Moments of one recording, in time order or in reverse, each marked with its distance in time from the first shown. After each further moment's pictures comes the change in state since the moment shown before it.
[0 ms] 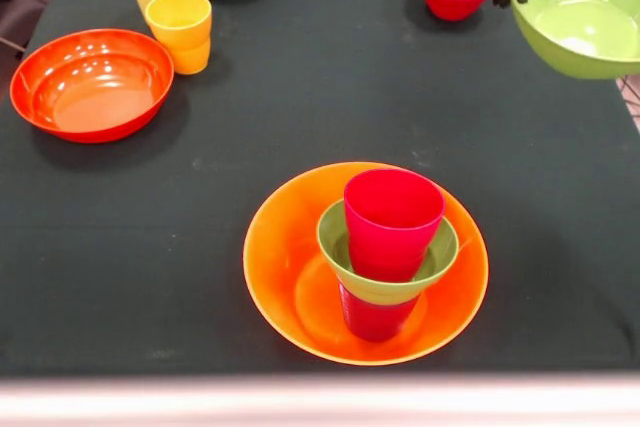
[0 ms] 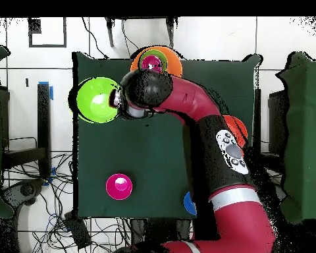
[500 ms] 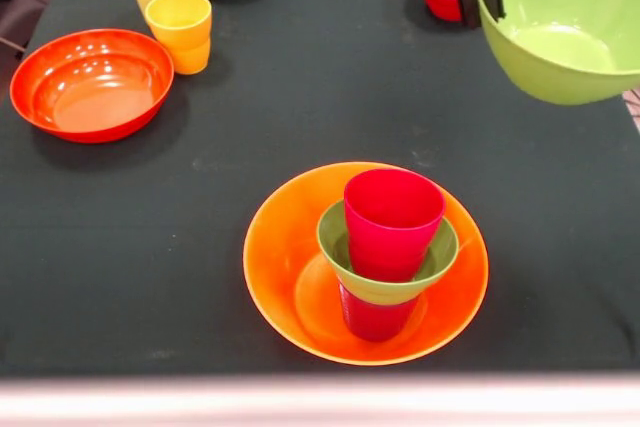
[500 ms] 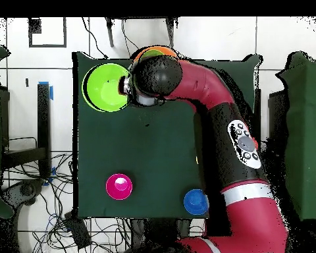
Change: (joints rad) arm -0.055 0.011 0.077 -0.130 -0.150 0.031 -0.004
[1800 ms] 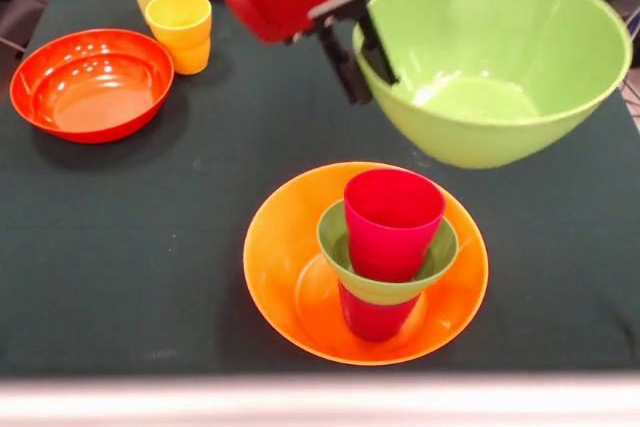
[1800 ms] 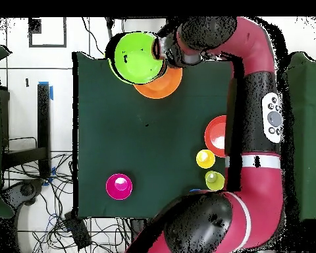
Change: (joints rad) arm -0.074 0.272 0.199 -0.595 -0.168 0.399 -0.298
